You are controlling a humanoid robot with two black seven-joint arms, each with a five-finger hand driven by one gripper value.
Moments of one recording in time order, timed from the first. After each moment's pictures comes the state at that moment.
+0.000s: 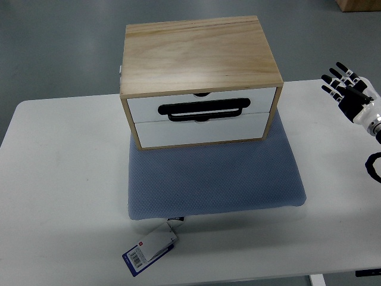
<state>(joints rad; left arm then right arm) -0.02 0.00 -0.08 -0.17 0.00 -0.02 0.08 0.51 -0.46 1.04 0.82 -0.21 0.18 0.19</state>
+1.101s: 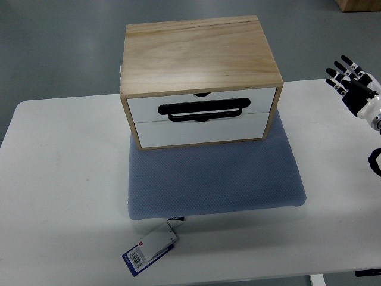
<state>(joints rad) -0.02 0.00 -0.08 -0.17 0.00 -0.02 0.08 0.53 -0.47 1.05 0.82 -0.21 0.19 0.19</state>
